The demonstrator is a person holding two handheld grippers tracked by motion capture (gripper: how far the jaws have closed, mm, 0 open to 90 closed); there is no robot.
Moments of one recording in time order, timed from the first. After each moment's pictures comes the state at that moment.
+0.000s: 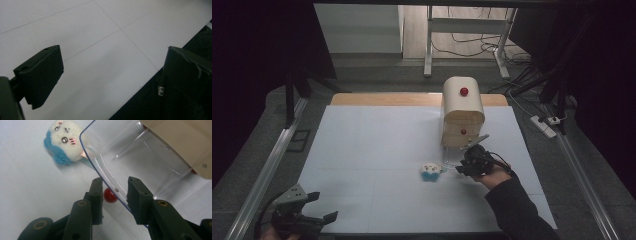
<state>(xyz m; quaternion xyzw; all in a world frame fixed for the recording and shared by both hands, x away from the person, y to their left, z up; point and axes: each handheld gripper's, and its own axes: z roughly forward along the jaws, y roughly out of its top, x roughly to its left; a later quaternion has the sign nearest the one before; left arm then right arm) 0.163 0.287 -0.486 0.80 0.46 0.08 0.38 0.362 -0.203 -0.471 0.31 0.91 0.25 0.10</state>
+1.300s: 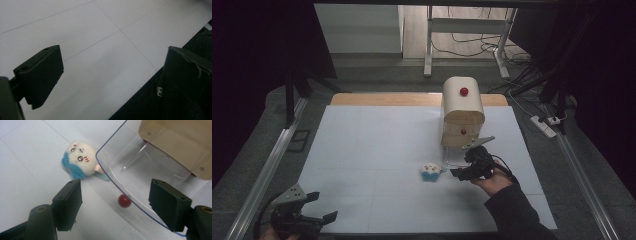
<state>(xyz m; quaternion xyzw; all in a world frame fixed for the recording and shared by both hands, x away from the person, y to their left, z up) 0.163 0.288 -0.485 0.80 0.46 0.08 0.38 0.342 -0.200 -0.454 0.34 0.88 0.30 0.10</state>
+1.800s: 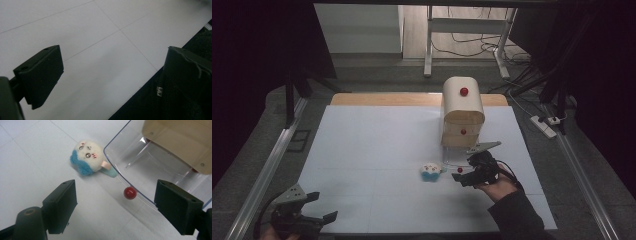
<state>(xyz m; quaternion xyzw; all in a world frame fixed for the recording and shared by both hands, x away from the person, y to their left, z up) 0.163 0.288 -0.486 0.80 0.46 0.08 0.38 0.326 -0.209 -0.451 0.34 0.88 0.32 0.10</state>
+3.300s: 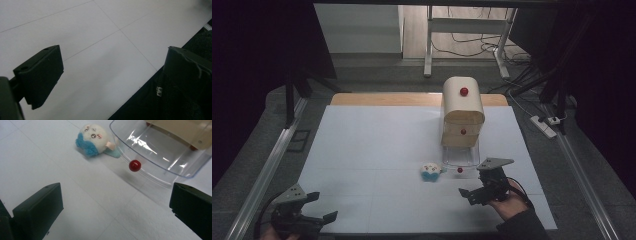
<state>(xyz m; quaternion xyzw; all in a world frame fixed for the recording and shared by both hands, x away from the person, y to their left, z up) 0.163 0.288 -0.486 0.80 0.46 0.08 0.39 0.287 -0.234 -0.461 0.35 0.87 0.34 0.12</state>
